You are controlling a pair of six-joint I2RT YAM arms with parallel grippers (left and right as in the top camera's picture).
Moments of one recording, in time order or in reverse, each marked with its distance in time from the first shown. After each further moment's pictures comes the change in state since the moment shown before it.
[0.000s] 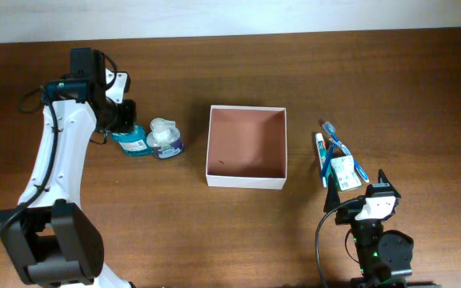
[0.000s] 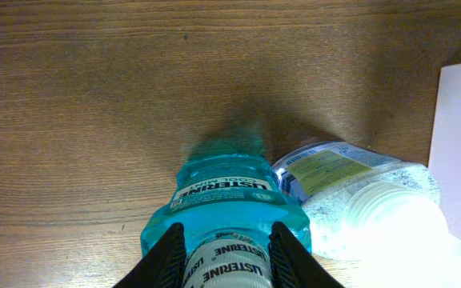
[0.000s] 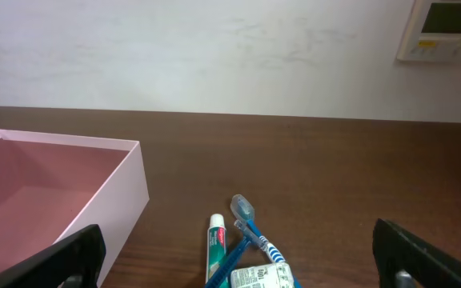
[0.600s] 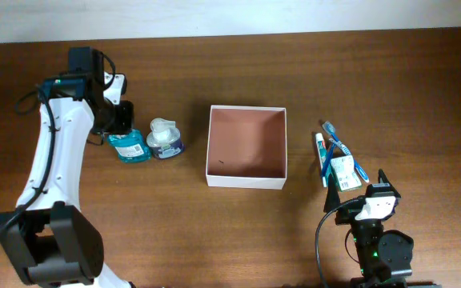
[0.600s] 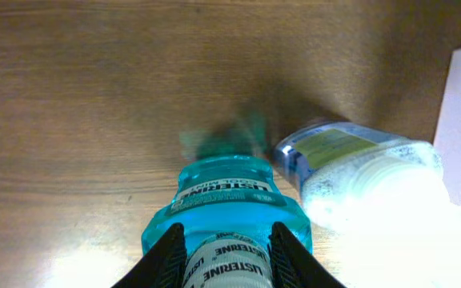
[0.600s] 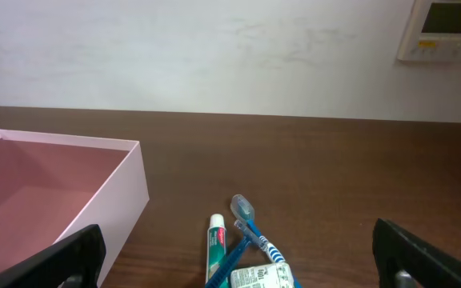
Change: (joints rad) left arm 0.004 -0.005 0.054 -0.098 -0.035 -0.037; right arm 0.000 0.000 0.000 0.000 0.000 0.000
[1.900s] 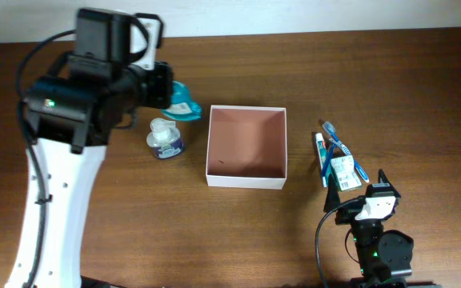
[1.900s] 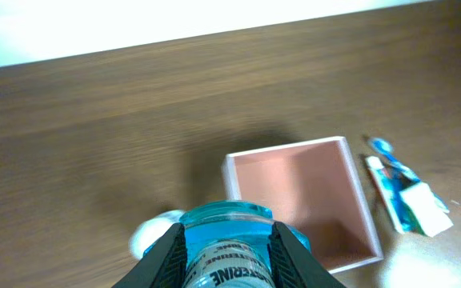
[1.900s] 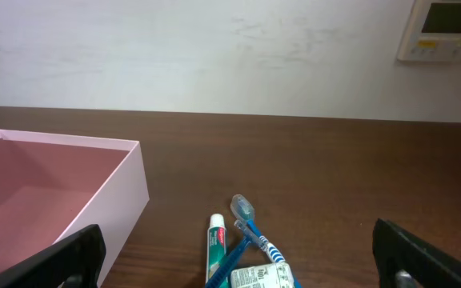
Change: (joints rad) left arm -0.355 -0.196 0.431 -0.116 0.050 -0.171; right arm 0.000 0.000 0.000 0.000 0.000 0.001
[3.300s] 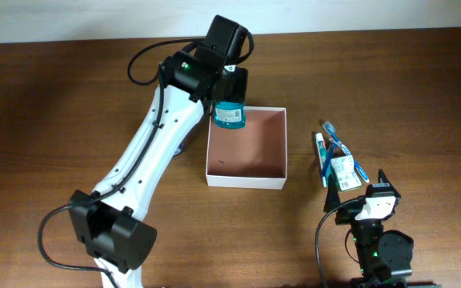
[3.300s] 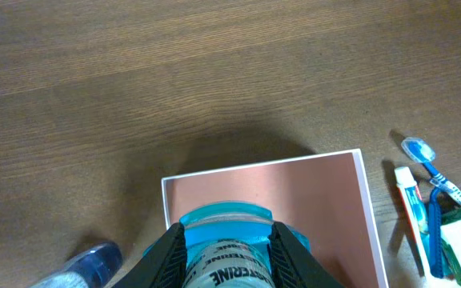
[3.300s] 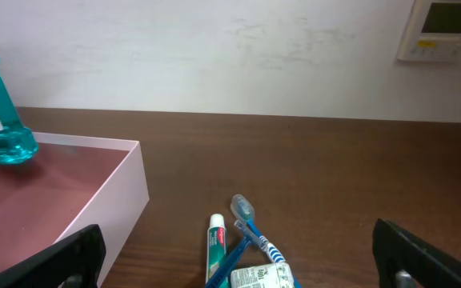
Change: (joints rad) left arm -0.218 0.375 0.004 0.172 -0.168 -0.183; right arm 0.000 0.000 0.000 0.000 0.000 0.000
